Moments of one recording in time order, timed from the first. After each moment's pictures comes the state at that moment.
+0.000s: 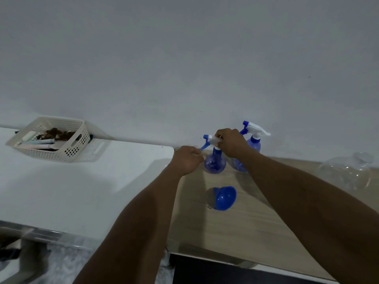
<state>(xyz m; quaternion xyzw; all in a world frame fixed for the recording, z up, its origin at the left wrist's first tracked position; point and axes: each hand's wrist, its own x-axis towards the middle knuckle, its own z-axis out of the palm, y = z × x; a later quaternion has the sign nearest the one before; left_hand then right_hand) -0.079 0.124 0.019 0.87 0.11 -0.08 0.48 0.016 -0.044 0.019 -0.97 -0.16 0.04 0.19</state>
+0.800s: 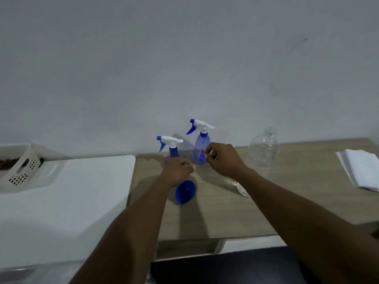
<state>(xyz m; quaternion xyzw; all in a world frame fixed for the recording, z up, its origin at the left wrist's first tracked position) -0.116 0.031 0.014 0.88 0.01 -0.14 0.46 -0.116 -0.157 0.041 -0.95 -0.08 -0.05 0.29</state>
